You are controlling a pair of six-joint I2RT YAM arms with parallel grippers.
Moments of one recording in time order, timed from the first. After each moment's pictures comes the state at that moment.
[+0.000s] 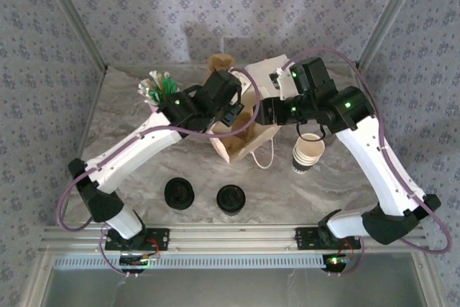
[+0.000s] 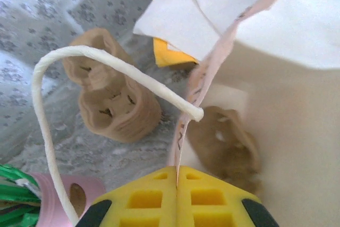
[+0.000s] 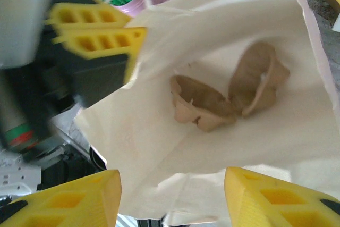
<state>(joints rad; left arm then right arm) -0.95 1.58 1.80 -0.90 -0.42 -0.01 0.58 1.35 1.75 -1.17 -0.29 0.38</state>
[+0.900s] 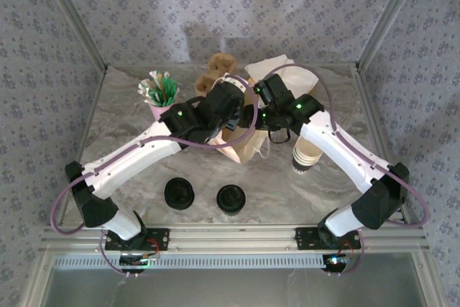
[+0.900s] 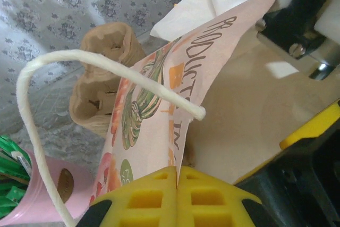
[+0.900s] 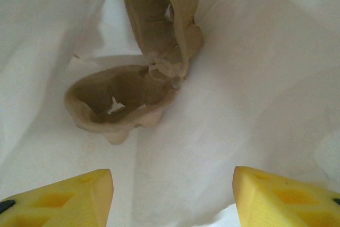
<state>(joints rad) -1.00 1.54 1.66 -0.81 -0.54 -0.20 0.65 1.48 1.47 -0.87 -0.08 0.62</state>
